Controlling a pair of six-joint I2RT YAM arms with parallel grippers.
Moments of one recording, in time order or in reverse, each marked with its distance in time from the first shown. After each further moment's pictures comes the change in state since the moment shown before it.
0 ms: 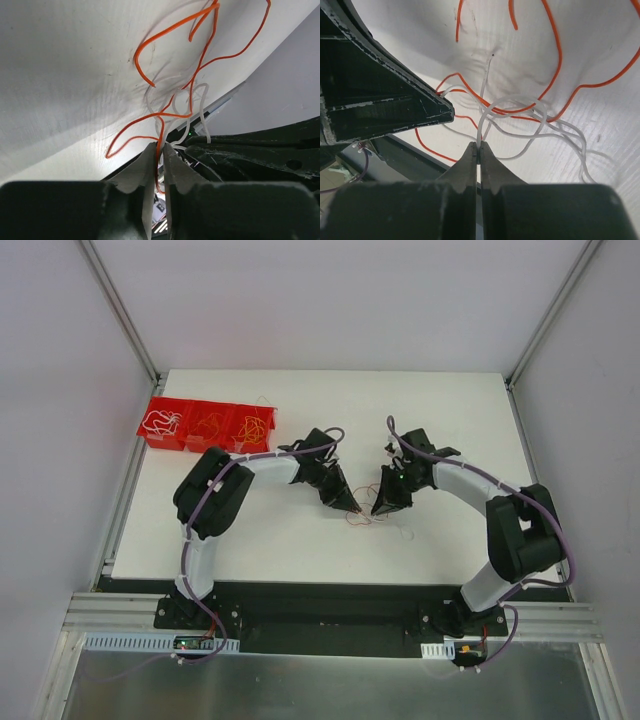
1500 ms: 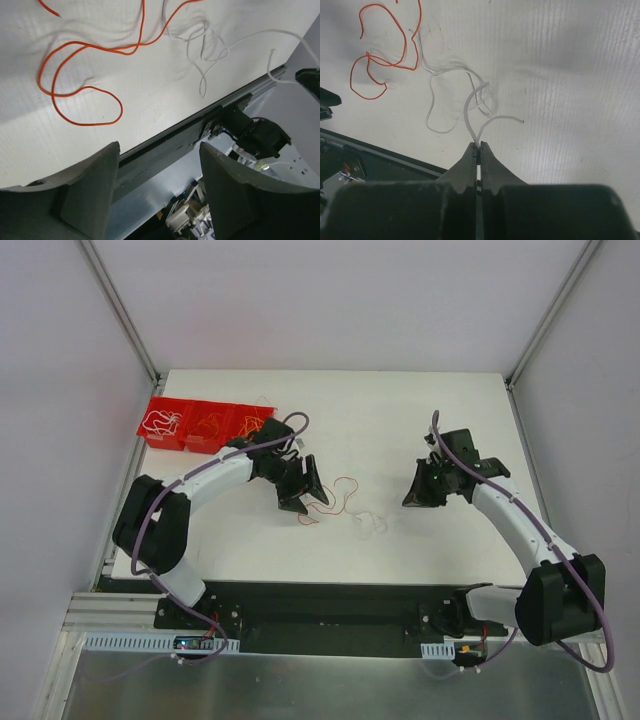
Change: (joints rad) left arm 0.156 -0.418 -0.164 -0.320 -0.107 0.393; right arm -0.126 -0.354 -0.049 -0.148 0.170 -0.041
